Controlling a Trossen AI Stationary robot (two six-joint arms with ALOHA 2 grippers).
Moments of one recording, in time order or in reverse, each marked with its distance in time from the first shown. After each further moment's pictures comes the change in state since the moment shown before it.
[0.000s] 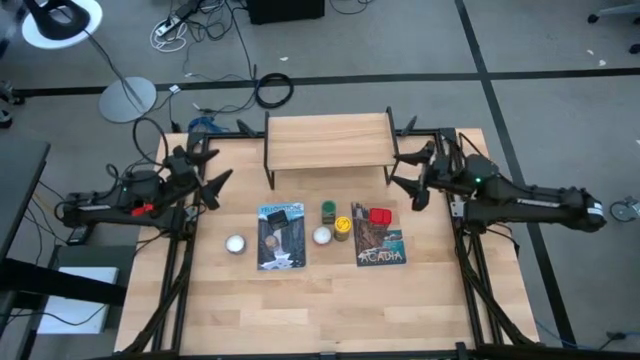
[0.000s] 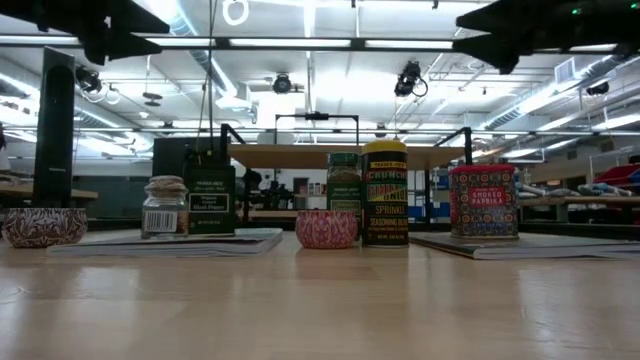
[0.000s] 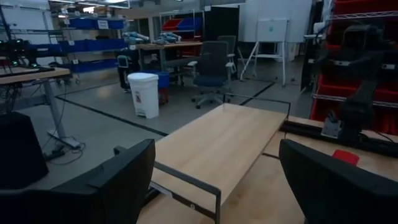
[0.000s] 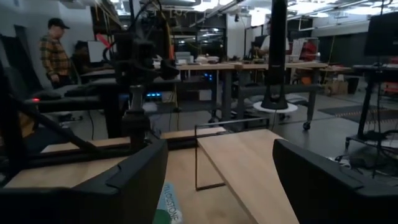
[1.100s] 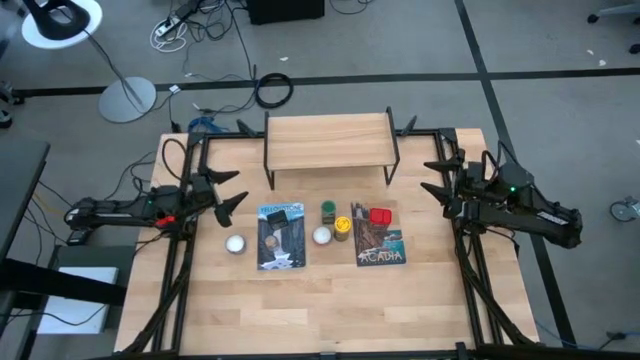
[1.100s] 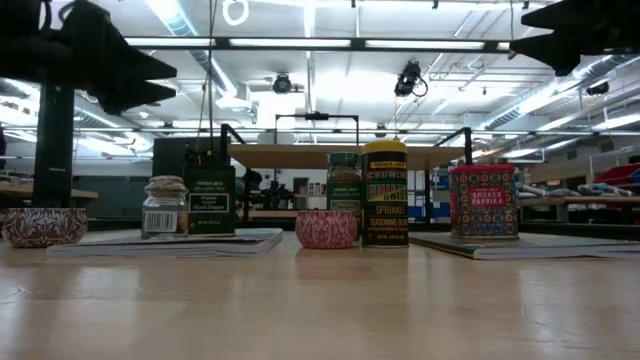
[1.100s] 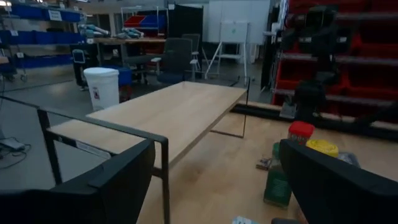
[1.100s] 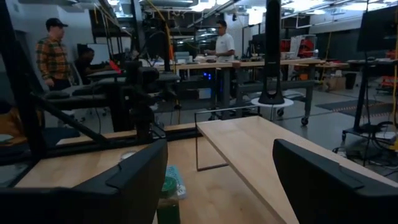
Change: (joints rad) left arm 0.000 -0.104 -0.347 0.266 0.161 -0.049; right arm 0.000 -0.499 -0.003 -0.512 0.014 0.023
